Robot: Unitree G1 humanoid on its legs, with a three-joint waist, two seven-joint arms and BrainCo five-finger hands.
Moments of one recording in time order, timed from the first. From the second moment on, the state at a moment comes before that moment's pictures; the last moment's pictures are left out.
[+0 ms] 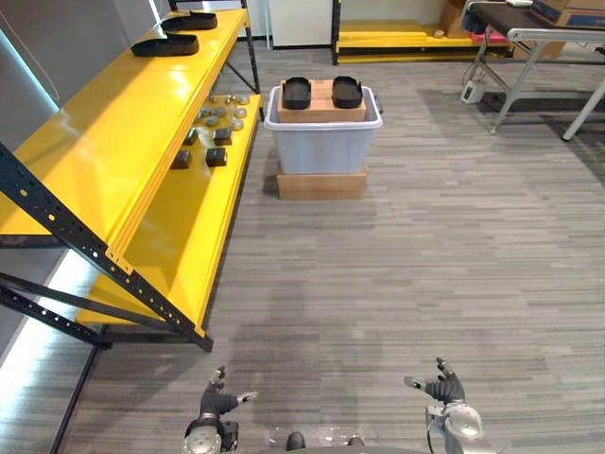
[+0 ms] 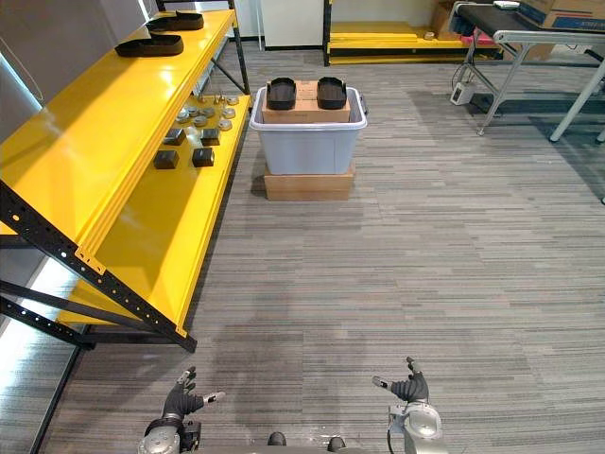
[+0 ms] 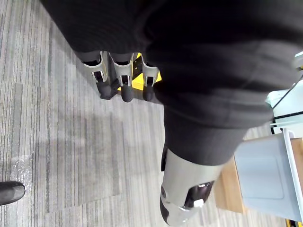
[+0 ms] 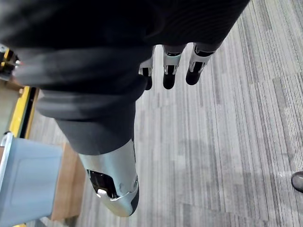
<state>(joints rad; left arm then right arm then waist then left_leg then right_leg) 0.18 0.12 0.01 0.79 0.01 -0.17 0.14 0.08 -0.11 -0.16 0.82 -0.03 -0.10 -0.15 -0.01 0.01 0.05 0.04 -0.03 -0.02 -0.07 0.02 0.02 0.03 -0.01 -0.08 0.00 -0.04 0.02</state>
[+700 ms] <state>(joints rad) 0.18 0.12 0.01 0.79 0.01 -0.16 0.13 0.07 -0.10 -0.17 0.85 -0.01 -0.10 -0.15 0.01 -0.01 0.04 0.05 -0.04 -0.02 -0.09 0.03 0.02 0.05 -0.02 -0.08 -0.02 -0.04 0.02</state>
